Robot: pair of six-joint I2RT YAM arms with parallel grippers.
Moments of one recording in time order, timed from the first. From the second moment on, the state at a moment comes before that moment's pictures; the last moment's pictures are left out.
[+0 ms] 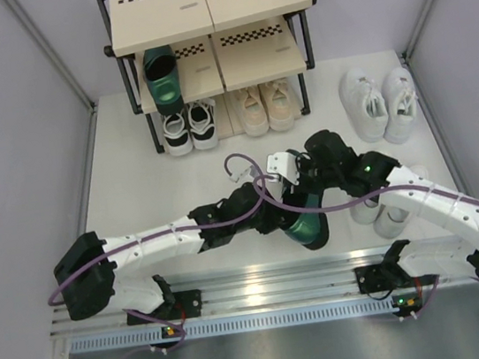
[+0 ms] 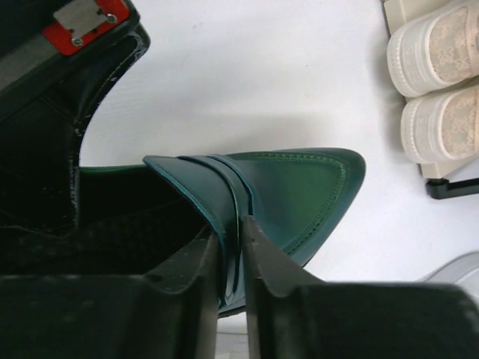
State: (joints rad) left arm -1.11 1.35 0.80 -0.07 -0.05 -1.31; right arm 0.78 1.12 0.96 -0.59 -0.13 -0.64
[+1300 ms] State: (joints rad) left arm -0.86 0.90 0.35 0.47 0.08 -1.23; right arm 0.57 0.93 1.18 -0.95 -0.75 -0.87
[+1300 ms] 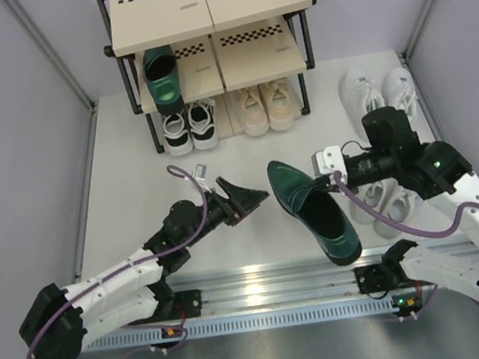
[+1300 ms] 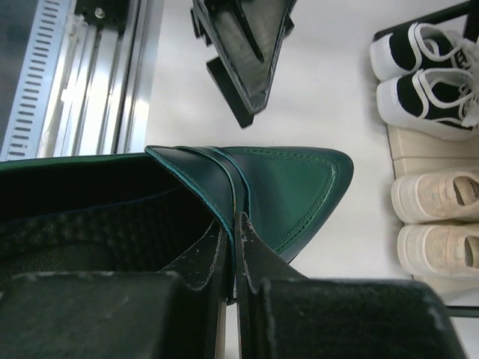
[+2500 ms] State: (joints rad) left arm -0.81 1.02 0.40 0.50 0.10 -1.25; right arm 0.52 0.94 1.20 -0.99 -0.78 -0.77
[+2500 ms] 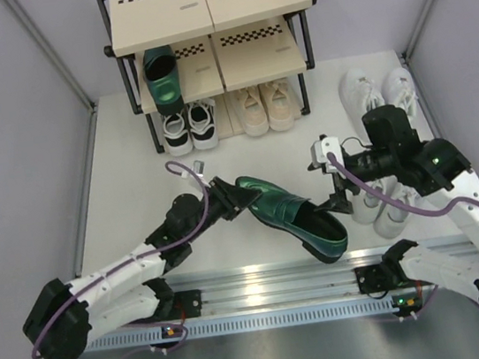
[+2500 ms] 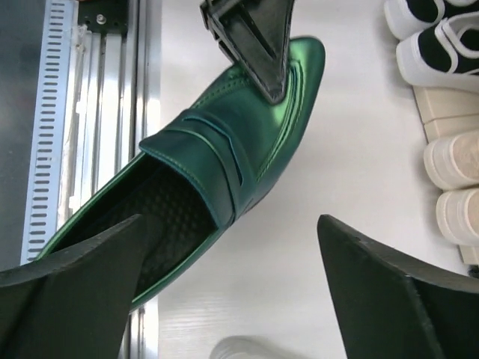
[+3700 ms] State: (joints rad) left arm -0.81 0.72 0.27 0.27 -0.33 -1.19; right arm 0.60 1.16 1.09 -0.85 -0.49 -0.45
